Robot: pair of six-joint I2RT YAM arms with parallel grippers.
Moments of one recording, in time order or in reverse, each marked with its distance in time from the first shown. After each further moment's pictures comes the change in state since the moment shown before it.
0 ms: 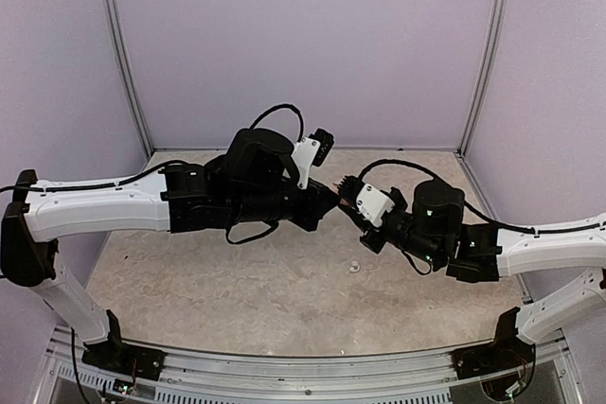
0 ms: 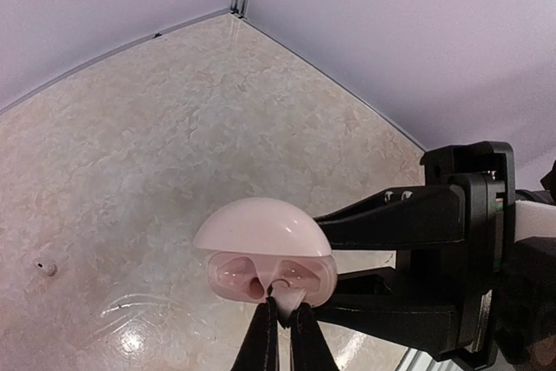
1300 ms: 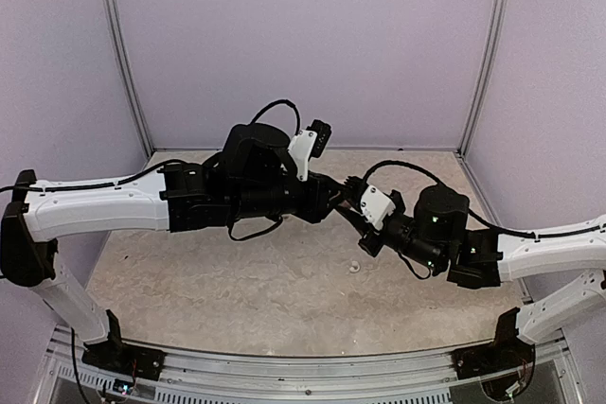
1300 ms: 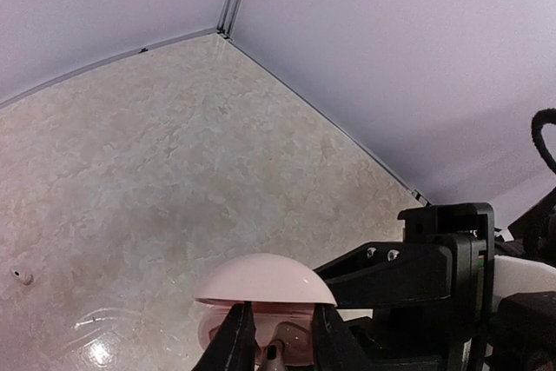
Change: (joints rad) left arm 0.000 -0.002 0.000 0.072 0.029 -0.073; right arm 0.035 -0.006 -0.024 0.077 0.003 0.034
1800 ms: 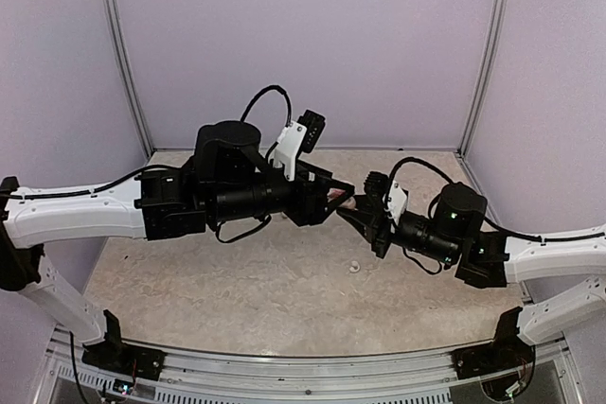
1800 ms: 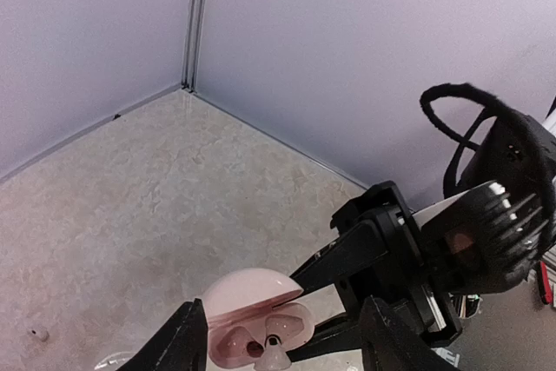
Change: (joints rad) left arm -0.022 -0.096 -0.085 0.117 0.031 0.138; right arm -0.092 -0.065 -0.082 0.125 -0.289 0.145
